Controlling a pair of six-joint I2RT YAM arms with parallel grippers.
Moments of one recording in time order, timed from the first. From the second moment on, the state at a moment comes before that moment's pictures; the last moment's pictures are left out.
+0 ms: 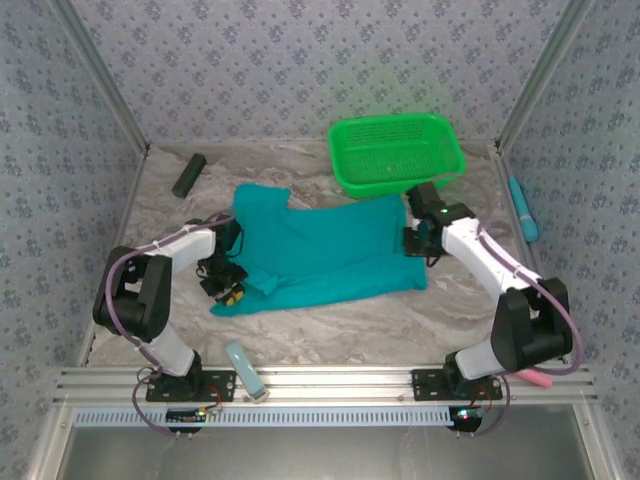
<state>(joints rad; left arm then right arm) -0.28 1.63 0.92 -1.00 0.12 -0.95 0.37 1.44 1.10 -0.84 0.07 0.24</state>
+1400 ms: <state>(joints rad) -0.14 1.58 0.88 -1.10 0.08 -0.93 0.79 2.01 1.46 -0.28 -0.14 -0.09</state>
